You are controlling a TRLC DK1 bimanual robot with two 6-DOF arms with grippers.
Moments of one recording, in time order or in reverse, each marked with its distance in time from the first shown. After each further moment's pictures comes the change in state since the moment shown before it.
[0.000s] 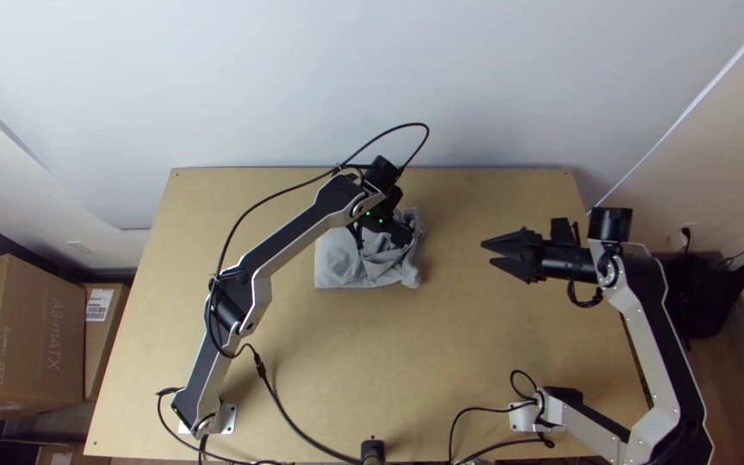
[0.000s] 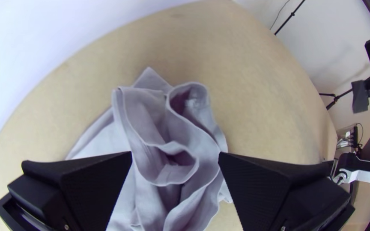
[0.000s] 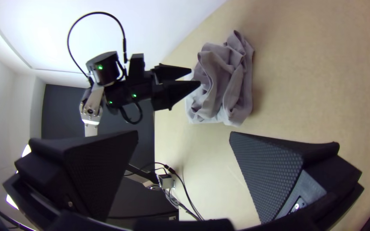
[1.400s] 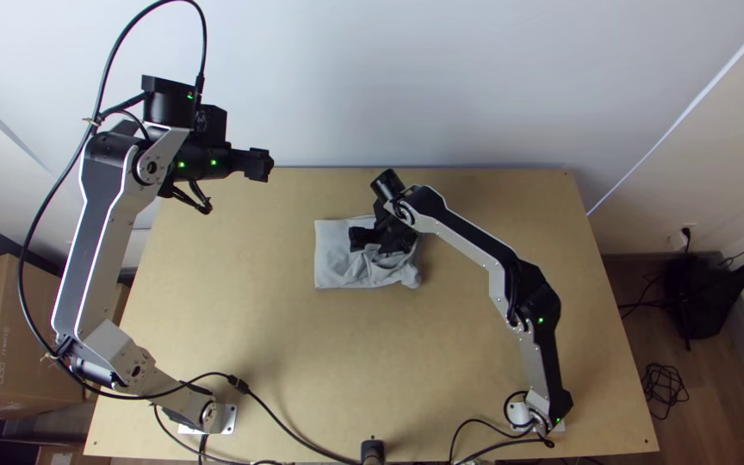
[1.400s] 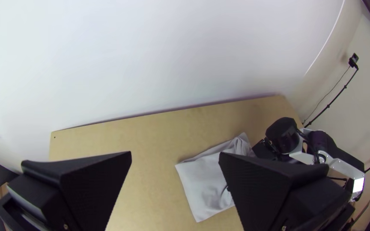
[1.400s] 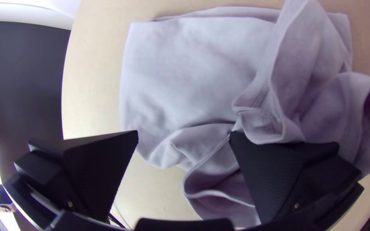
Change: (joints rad) left arm 0.457 -0.586 -0.112 -0.196 -0.048 -0.005; right arm 0.731 1.003 0.875 -0.096 0.659 0.055
